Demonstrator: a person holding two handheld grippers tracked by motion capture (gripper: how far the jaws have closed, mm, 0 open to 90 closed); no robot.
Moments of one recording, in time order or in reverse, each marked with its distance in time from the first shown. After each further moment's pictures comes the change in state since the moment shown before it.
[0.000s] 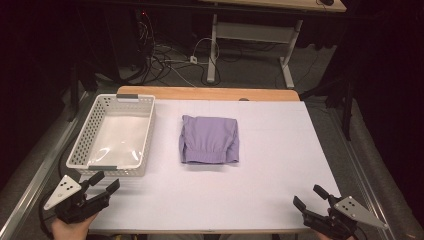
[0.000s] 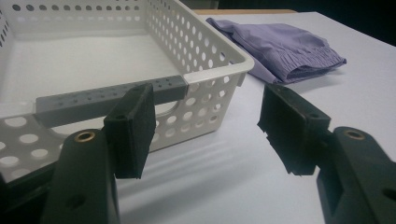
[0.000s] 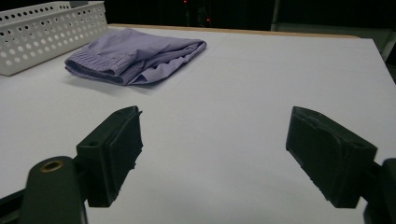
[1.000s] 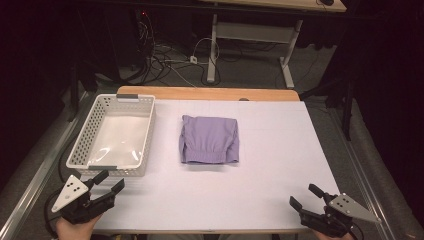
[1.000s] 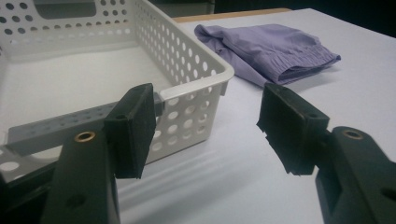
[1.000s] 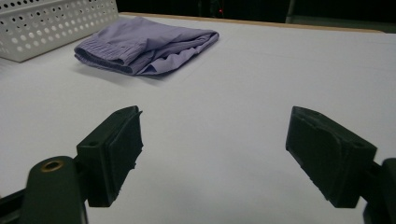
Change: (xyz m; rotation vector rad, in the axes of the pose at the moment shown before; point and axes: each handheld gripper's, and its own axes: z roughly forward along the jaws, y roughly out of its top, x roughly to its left) left arm -0.016 0.005 0.003 -0.017 0.003 0.079; right arm 0.000 0.000 0.009 0.037 0.051 -0.030
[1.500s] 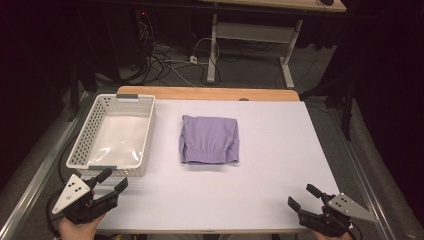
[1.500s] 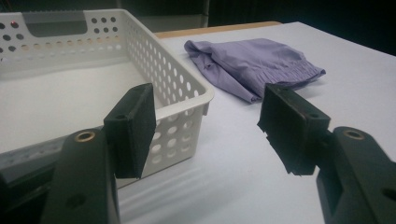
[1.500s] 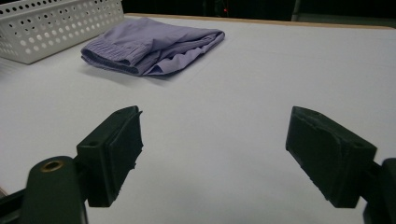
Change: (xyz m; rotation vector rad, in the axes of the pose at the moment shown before) left arm -0.010 0.010 0.000 -0.040 -0.021 0.002; right arm 0.001 0.000 0.002 -0.001 0.018 0.017
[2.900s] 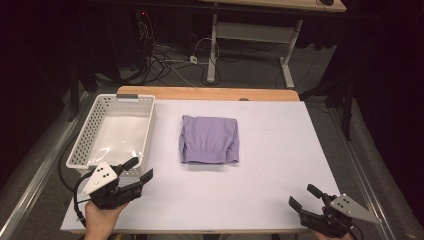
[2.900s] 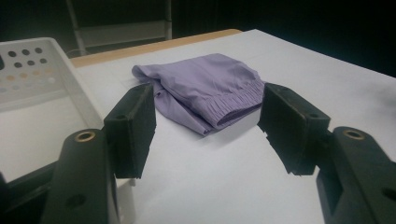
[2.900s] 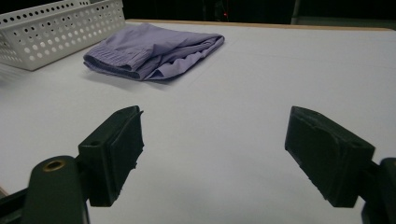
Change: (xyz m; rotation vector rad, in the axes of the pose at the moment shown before) left arm -0.031 0.034 0.042 -0.002 -0.141 0.057; right arm -0.001 -0.001 -0.002 -0.017 0.006 0.015
